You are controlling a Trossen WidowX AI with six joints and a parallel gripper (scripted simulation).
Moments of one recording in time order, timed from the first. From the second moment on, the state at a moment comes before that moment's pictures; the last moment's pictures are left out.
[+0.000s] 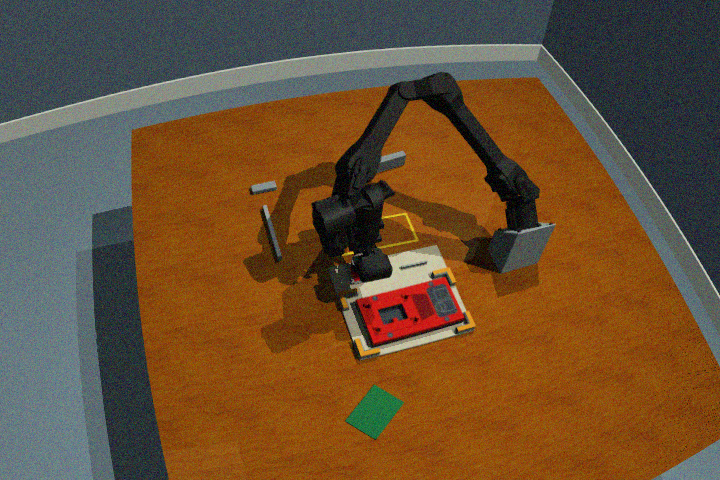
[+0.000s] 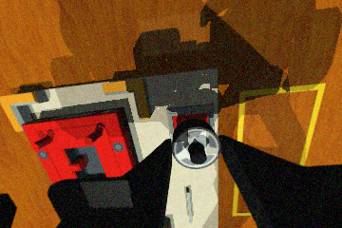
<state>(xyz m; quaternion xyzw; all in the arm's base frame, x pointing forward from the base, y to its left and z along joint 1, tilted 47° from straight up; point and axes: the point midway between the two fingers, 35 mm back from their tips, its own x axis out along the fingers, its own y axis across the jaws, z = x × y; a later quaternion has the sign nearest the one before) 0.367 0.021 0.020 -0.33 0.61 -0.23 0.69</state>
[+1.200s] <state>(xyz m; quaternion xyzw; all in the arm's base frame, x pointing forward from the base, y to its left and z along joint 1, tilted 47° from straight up) 0.367 0.023 0.024 -0.32 0.61 -0.23 0.68</state>
